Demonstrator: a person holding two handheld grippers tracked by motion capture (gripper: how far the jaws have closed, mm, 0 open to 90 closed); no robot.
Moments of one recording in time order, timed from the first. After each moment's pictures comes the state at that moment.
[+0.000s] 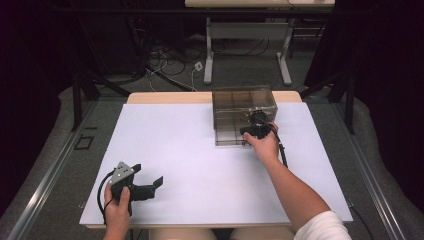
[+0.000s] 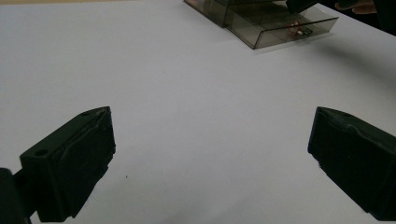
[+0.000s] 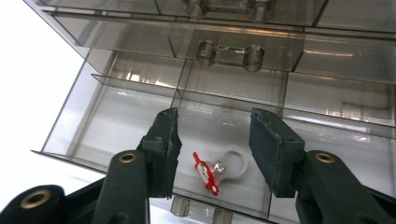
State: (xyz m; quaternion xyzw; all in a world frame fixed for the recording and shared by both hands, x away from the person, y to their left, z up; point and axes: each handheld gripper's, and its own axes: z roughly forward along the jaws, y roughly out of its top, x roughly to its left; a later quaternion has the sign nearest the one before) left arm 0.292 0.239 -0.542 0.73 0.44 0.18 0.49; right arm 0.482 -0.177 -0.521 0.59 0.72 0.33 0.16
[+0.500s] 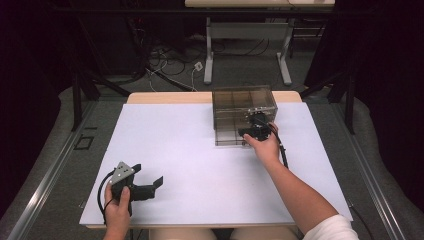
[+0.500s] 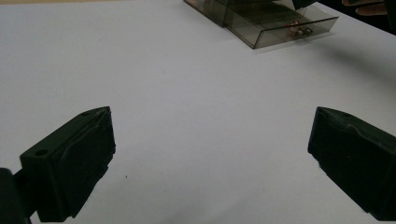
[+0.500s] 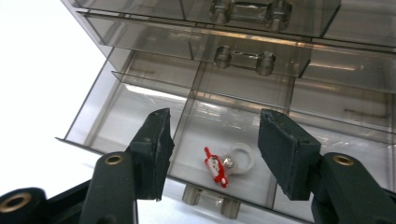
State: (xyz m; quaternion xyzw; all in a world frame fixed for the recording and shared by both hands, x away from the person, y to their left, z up) left arm 0.292 0.238 -0.542 0.73 0.43 0.19 0.49; right arm 0.472 -0.175 -0.514 0.56 0.73 0.34 0.17
